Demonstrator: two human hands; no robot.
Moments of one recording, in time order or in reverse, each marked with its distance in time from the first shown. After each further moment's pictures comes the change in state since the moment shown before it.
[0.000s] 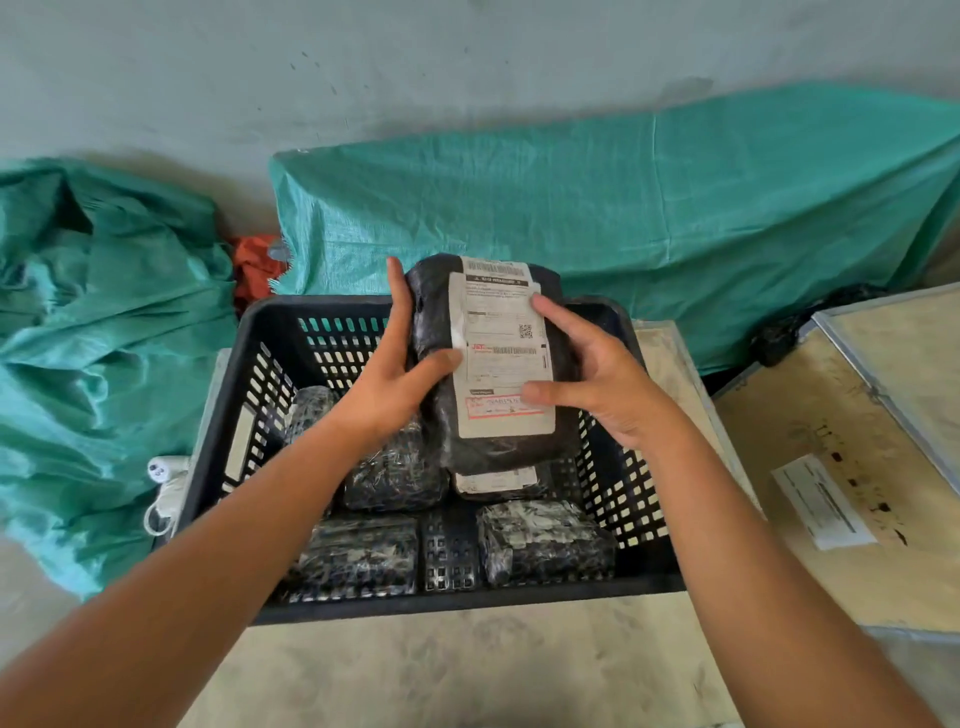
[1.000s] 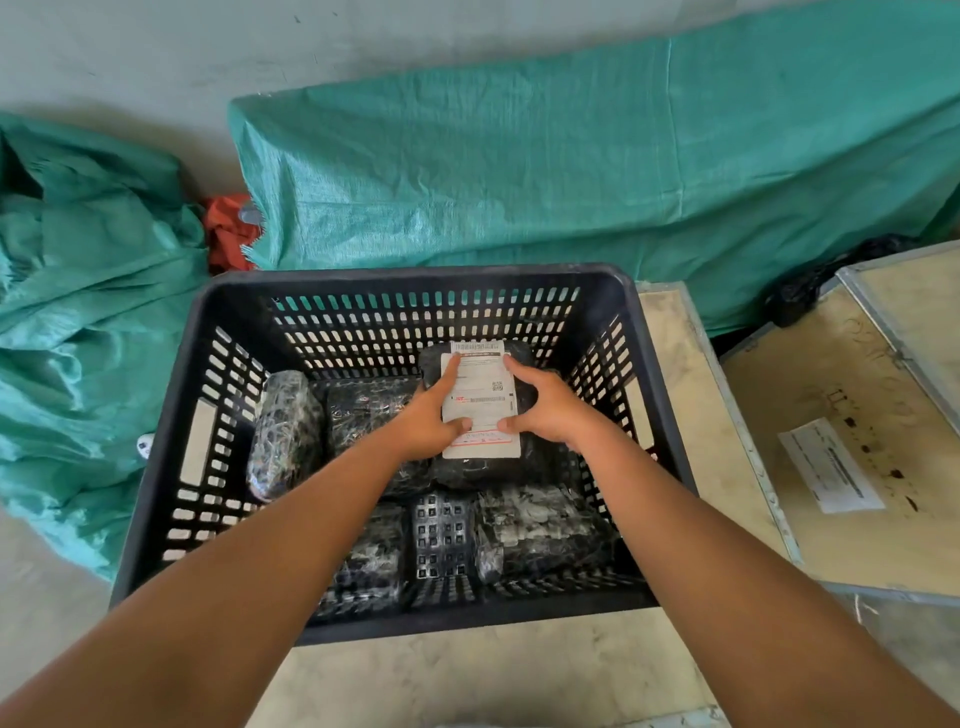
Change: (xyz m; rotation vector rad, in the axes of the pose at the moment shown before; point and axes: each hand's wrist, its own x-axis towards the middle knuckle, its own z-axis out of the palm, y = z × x) left_hand 0.030 -0.146 0.007 0.721 -0.233 -0.582; right_hand 0.052 0.145 -0.014 -0.538 0.071 0.501
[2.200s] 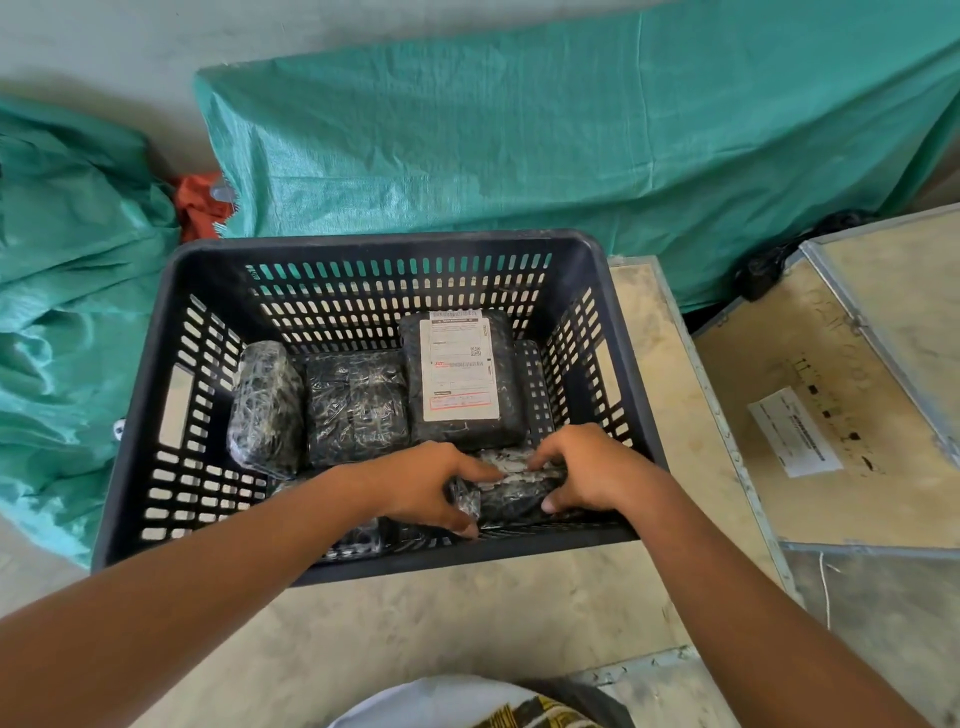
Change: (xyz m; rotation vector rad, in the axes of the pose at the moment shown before) left_hand -0.096 0.026 0.039 0.324 -0.424 0.317; right_hand -0.152 0.000 -0.012 -0.521 -0.170 0.142
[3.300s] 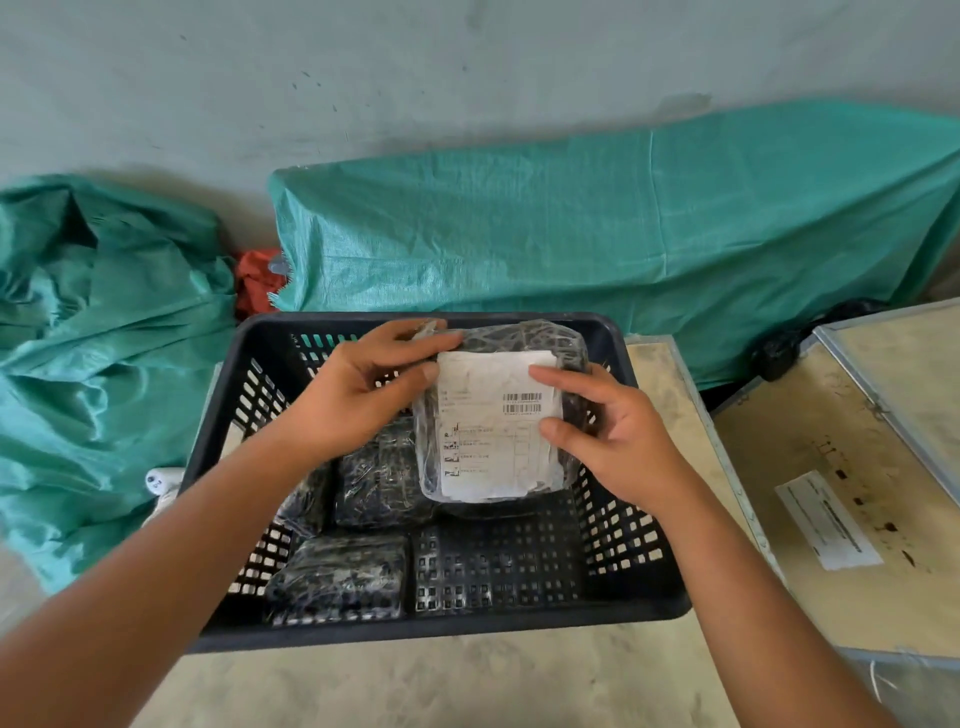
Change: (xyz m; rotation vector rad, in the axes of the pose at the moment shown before) left_hand -0.090 0.043 -0.124 -0.407 0.865 0.355; right_hand -0.017 -0.042 -0.067 0.674 0.526 -0.713
